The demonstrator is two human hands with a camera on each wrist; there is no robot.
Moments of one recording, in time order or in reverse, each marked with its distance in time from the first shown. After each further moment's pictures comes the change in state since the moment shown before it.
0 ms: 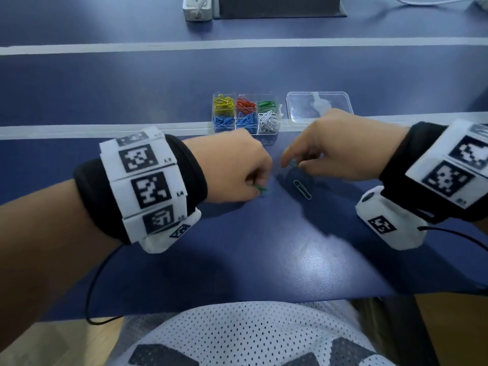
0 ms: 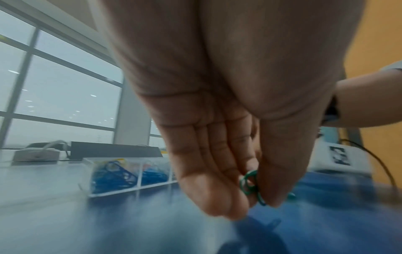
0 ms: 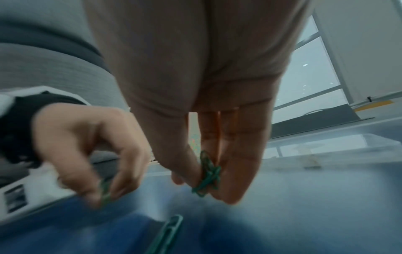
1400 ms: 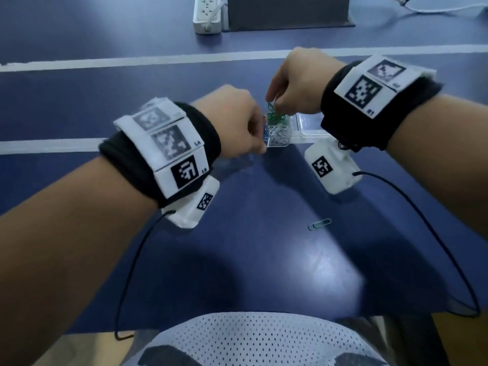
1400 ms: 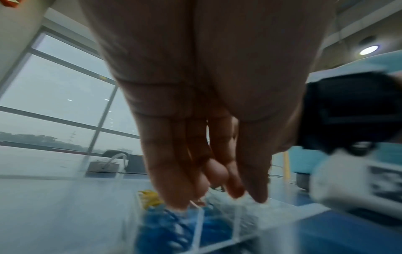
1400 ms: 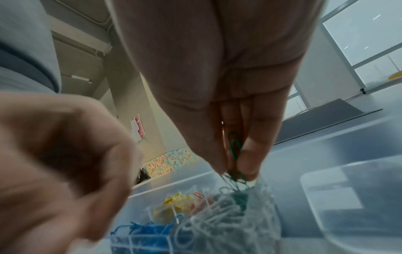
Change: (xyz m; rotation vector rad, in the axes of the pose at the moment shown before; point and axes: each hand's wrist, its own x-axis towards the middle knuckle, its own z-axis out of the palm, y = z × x) left_hand 0.022 -0.035 -0.032 -0.187 0.242 -0.293; right_hand 0.088 -0.004 -0.044 0.190 0.227 0.380
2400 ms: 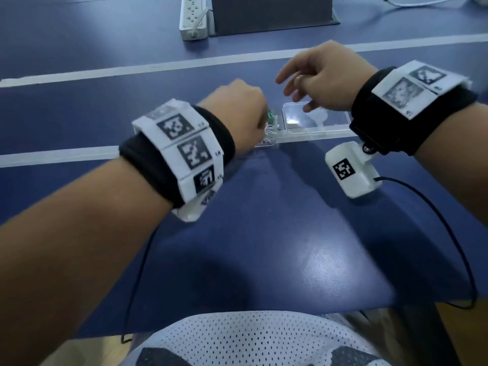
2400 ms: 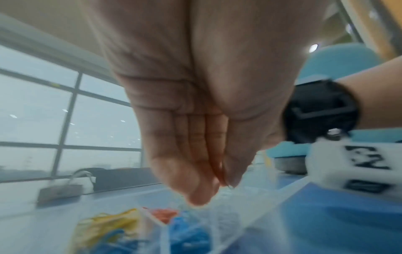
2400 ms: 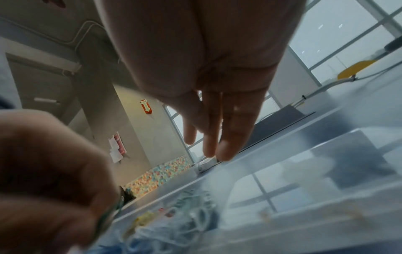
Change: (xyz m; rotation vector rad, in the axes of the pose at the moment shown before) left_hand 0.015 0.028 0.004 0.166 0.019 0.021; right_hand -0.013 0.055 -0.005 0.423 0.076 -0.026
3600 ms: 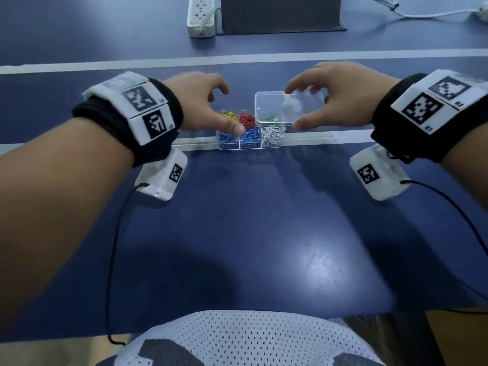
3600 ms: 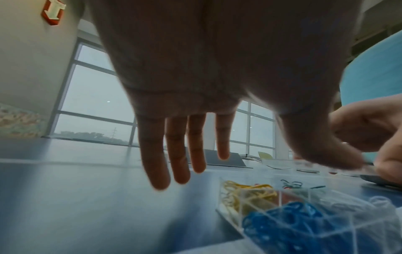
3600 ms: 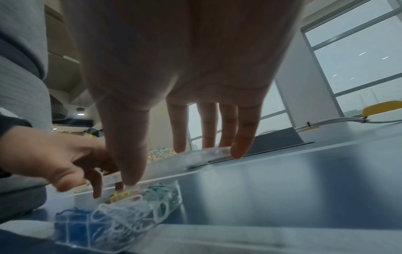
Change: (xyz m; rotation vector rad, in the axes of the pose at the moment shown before) left_hand 0.009 -0.074 -0.004 -0.215 -0.126 -0.230; right_hand -0.007 0.001 -0.006 -0.482 -0.146 -0.107
